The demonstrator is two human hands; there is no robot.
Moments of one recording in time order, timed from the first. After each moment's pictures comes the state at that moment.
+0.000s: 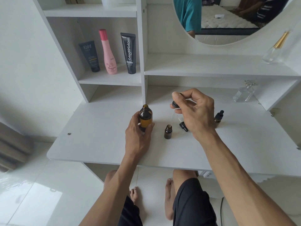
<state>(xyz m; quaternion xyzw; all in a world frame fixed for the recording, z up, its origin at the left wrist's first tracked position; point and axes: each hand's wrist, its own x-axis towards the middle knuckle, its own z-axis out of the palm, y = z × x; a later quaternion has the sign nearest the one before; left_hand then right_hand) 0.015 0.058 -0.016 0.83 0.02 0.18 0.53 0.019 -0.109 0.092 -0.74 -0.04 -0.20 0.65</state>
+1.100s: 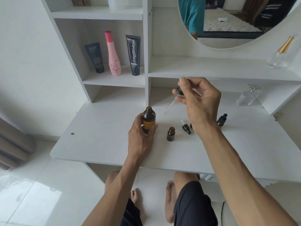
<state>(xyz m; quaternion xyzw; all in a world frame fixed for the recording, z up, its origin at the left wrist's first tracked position) 0.016 0.059 -0.016 0.83 0.02 0.19 0.52 0.028 -0.095 0.118 -0.64 -0.04 -0.23 0.74</state>
